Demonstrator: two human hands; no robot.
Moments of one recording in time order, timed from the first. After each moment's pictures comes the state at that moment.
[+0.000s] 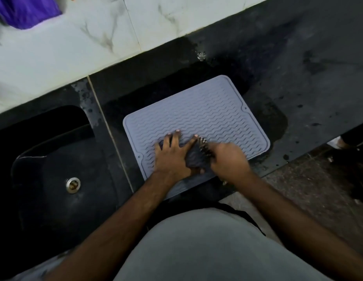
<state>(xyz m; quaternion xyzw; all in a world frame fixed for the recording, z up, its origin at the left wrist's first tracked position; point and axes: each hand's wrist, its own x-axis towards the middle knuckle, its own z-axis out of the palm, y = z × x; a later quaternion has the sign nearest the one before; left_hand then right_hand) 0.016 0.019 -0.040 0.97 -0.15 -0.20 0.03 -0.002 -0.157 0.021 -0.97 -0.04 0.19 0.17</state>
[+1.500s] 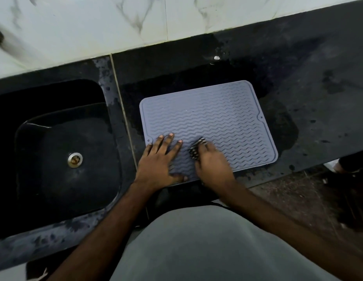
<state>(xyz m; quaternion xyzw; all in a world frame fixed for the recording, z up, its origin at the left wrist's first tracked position) -0.041 0.090 -0.051 0.98 -0.12 -0.15 0.10 -0.024 -0.102 -0.015 -0.97 -0.10 0.14 0.17</state>
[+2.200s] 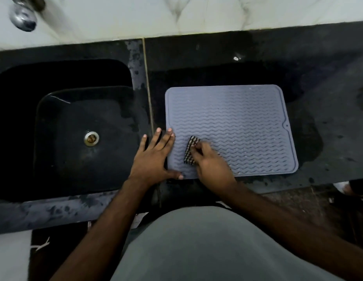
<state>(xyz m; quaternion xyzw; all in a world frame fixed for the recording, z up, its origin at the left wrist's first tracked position) -0.067 0.147 -0.057 0.98 -0.06 -0.17 0.11 -0.038 -0.068 -0.040 -0.94 -0.29 0.14 0.14</state>
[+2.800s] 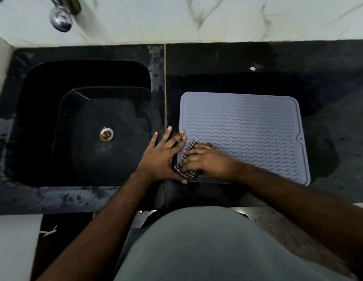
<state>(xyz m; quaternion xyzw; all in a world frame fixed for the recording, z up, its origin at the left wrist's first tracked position) -0.063 0.160 -0.049 0.97 -0.09 -0.19 0.09 0.019 -0.052 -0.036 -0.74 -0.64 0.22 0.08</state>
